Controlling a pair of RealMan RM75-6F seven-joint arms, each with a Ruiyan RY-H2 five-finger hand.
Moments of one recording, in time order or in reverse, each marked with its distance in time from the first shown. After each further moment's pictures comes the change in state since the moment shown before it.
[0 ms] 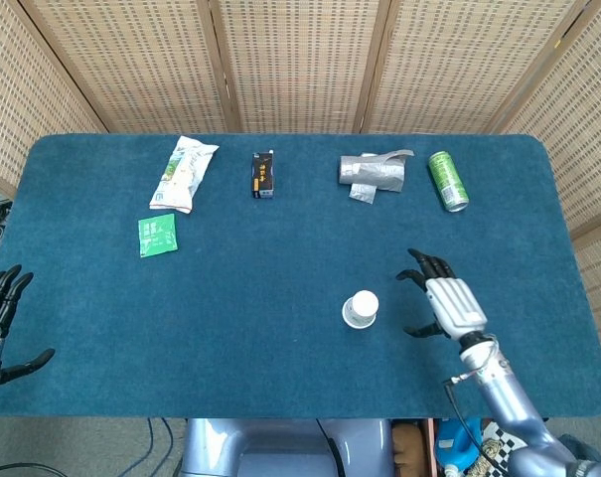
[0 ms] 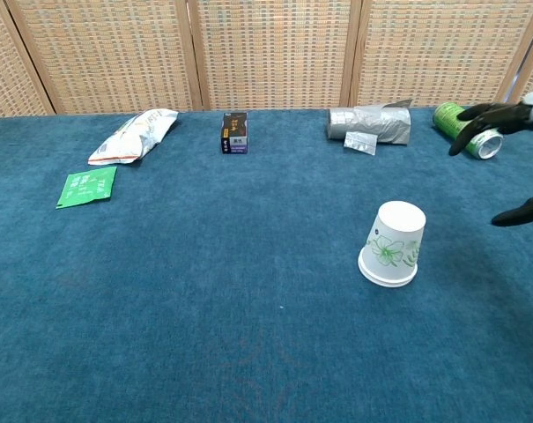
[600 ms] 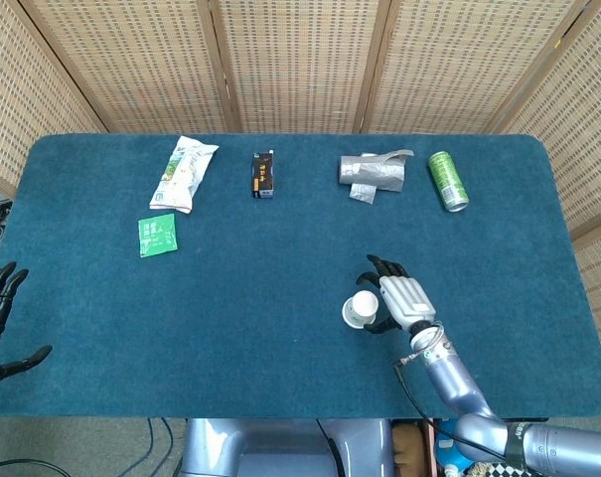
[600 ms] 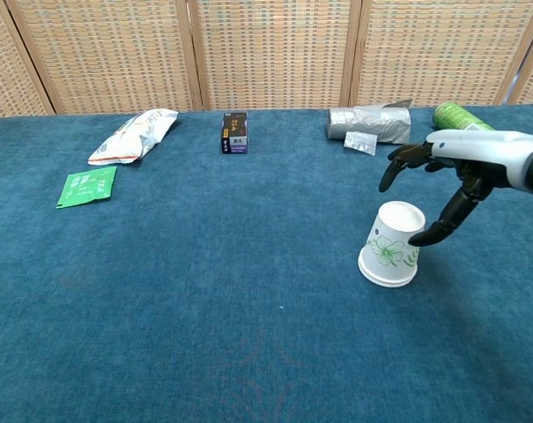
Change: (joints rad) left arm -0.004 0.003 -0.012 0.002 -0.031 -0.009 -0.015; right arm 0.206 -0.168 0.013 0.022 0.372 -0.026 -0.208
